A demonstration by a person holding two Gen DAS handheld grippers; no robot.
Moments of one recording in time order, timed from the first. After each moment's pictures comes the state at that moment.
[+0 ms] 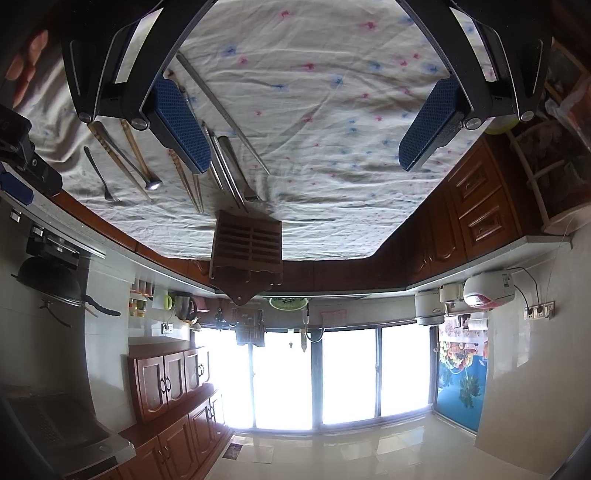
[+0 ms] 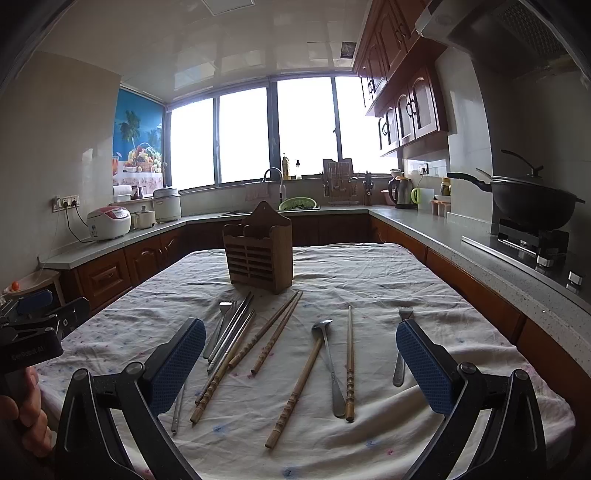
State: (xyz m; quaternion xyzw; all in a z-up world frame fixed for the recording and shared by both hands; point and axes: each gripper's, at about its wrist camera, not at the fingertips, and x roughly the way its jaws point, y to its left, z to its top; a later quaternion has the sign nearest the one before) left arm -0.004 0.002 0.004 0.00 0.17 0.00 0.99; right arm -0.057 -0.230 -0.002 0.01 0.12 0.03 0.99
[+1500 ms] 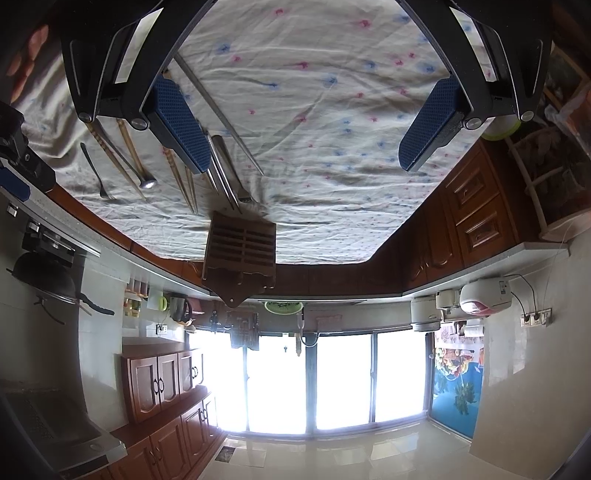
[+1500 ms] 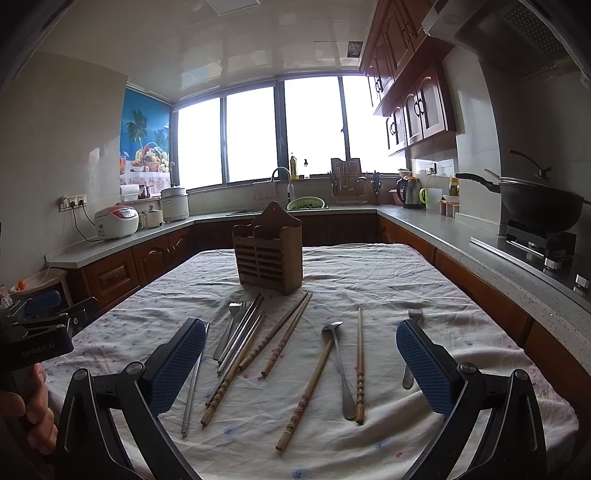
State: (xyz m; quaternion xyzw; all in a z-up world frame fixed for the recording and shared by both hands) left arm 0.003 0.009 0.001 -0.01 0.18 0.01 0.98; right arm -0.058 -0.223 0.001 0.01 0.13 0.04 0.99
